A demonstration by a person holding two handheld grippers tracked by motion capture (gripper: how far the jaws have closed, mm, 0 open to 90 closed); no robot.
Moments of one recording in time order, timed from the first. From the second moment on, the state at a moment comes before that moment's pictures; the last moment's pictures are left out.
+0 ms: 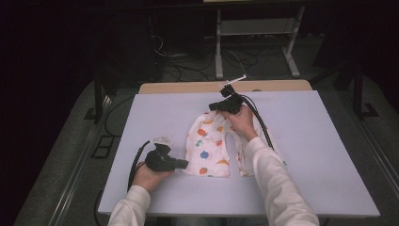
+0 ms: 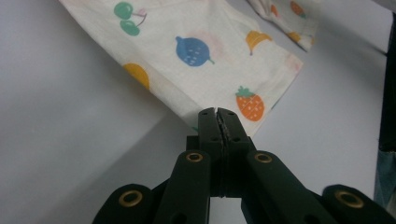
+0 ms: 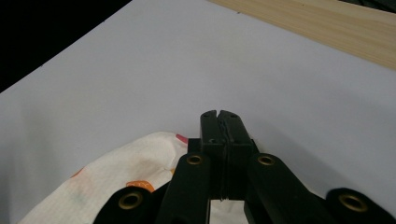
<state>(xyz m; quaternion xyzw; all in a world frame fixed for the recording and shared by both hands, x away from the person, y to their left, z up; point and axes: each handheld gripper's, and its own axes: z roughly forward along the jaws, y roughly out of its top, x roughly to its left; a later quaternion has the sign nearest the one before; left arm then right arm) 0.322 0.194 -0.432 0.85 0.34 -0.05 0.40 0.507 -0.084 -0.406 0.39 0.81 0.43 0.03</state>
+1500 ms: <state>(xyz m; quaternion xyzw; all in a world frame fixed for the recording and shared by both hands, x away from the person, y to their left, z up) 0.318 0.103 -0.383 0.86 0.22 -0.06 0.45 0.519 -0.135 -0.390 0.42 0.79 0.43 0.04</state>
